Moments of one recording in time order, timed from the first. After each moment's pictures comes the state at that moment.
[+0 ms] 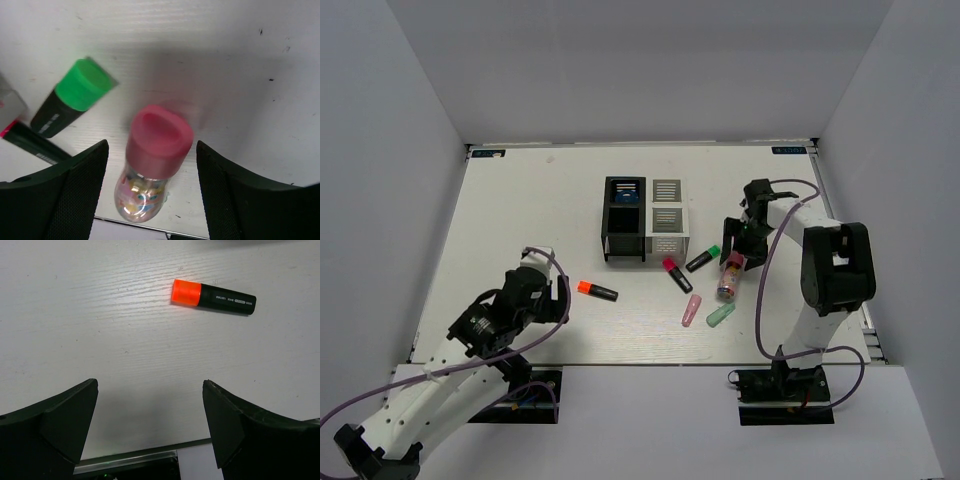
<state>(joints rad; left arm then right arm) -0.64 0.58 0.59 -0.84 -0.30 -0.38 0.17 1.79 1.18 -0.77 -0.18 0.28</state>
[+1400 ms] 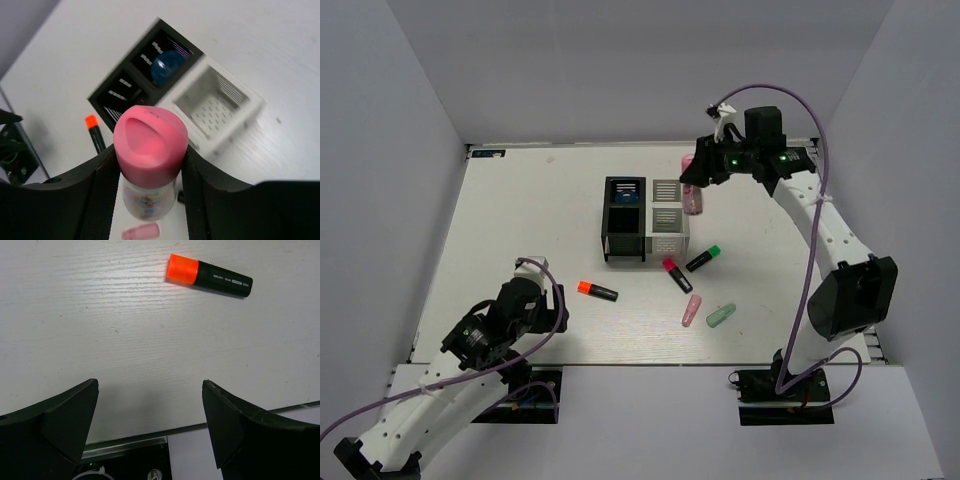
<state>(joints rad) -0.64 0.45 0.54 -0.91 -0.25 -0.47 0.31 1.62 1.62 -0.60 -0.60 0.02</state>
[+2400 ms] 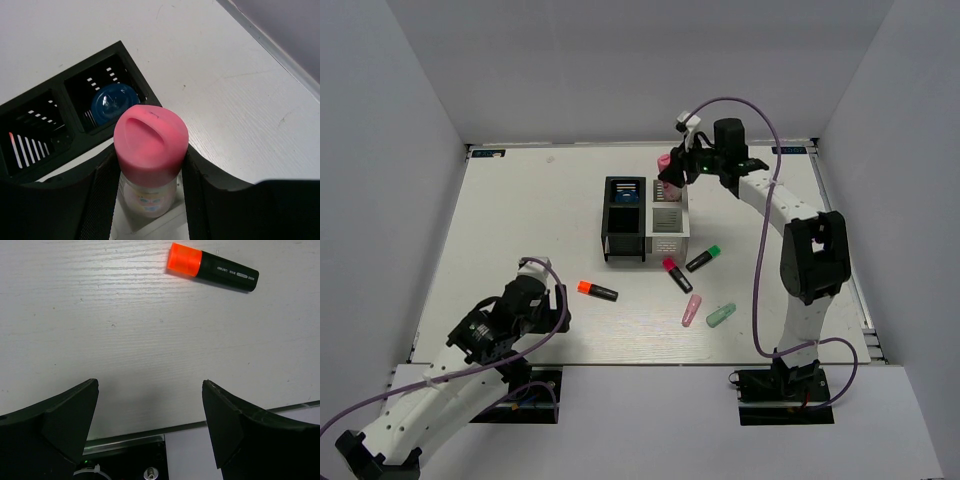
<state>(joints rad) -0.64 0.50 0.54 -0.91 -0.23 -0.50 0.35 1.93 1.58 -0.08 -0.71 -0.20</state>
